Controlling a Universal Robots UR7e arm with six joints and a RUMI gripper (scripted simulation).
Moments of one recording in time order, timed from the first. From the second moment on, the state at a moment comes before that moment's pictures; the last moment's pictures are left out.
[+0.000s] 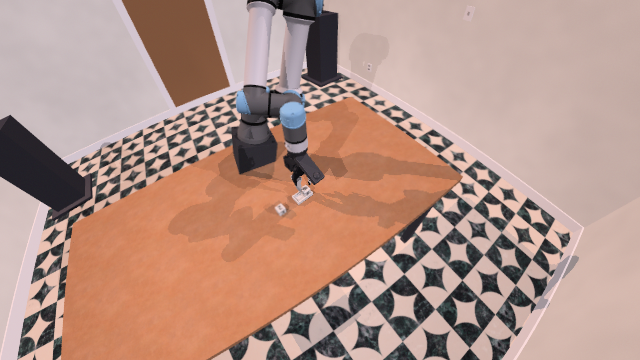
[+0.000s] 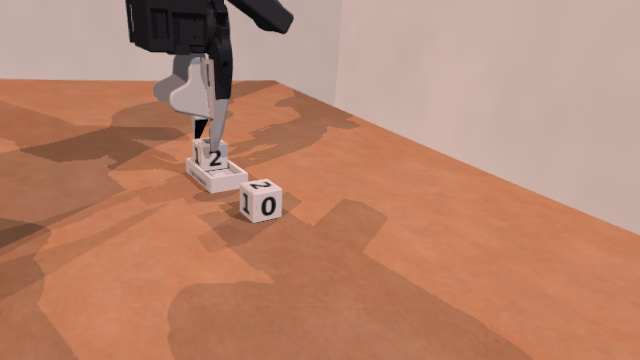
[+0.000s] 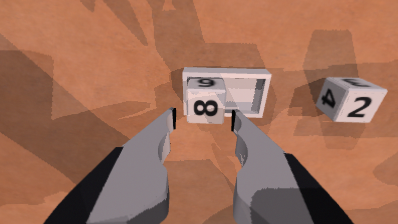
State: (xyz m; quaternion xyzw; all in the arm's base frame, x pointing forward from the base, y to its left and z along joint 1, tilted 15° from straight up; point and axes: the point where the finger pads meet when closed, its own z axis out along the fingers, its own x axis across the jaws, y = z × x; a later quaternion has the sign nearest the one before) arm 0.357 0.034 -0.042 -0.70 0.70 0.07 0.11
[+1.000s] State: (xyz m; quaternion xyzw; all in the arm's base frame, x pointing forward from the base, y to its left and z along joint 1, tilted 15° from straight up) arm 0.360 0.037 -0.058 -0.70 0.70 0.06 0.11
